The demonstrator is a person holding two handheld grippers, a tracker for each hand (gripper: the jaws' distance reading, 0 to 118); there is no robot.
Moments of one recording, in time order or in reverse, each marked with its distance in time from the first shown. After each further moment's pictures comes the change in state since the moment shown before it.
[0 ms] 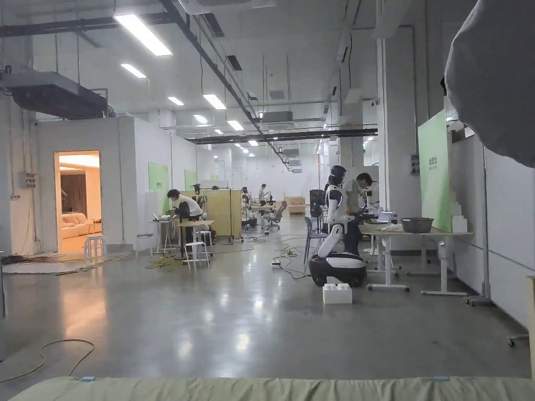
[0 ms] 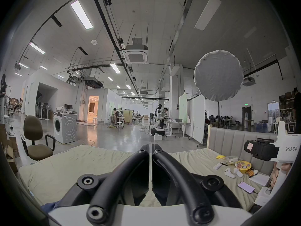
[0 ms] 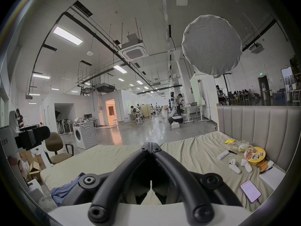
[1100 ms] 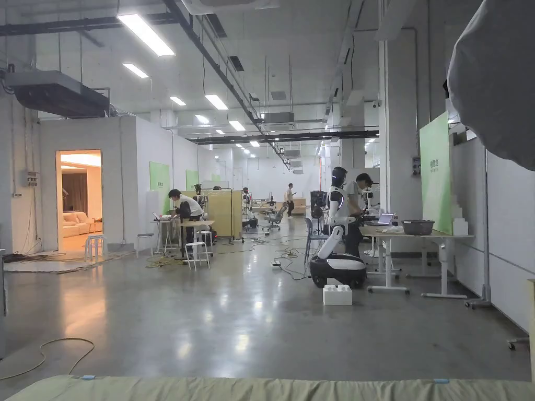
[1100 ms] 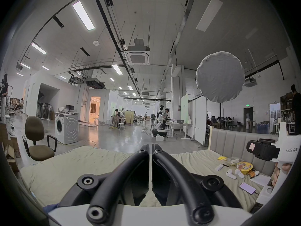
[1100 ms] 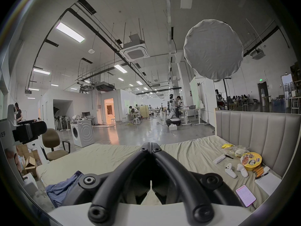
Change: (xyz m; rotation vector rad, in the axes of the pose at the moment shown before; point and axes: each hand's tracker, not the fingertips) left arm -0.010 0.008 0.003 0.009 0.017 0.001; right arm -0.004 0.006 0.002 0.017 -0.014 0.055
